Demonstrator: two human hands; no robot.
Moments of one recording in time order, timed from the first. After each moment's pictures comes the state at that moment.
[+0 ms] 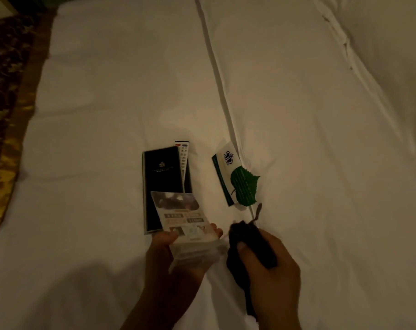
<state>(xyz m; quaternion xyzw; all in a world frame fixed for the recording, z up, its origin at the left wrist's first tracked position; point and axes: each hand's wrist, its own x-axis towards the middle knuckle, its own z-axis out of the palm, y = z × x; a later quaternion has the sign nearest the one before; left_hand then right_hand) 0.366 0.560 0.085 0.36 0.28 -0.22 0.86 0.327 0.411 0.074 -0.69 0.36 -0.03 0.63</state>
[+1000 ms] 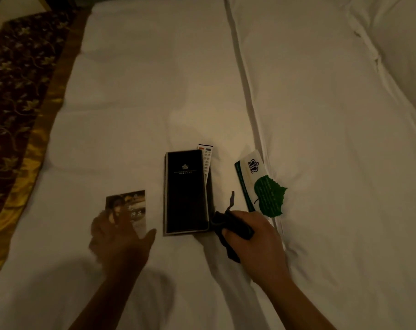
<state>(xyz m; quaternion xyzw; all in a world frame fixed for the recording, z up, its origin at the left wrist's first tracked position) 0.402 0.691 0.019 0.98 0.18 -0.01 0.09 0.391 0.438 0.054 -0.84 0.12 0.07 0.52</state>
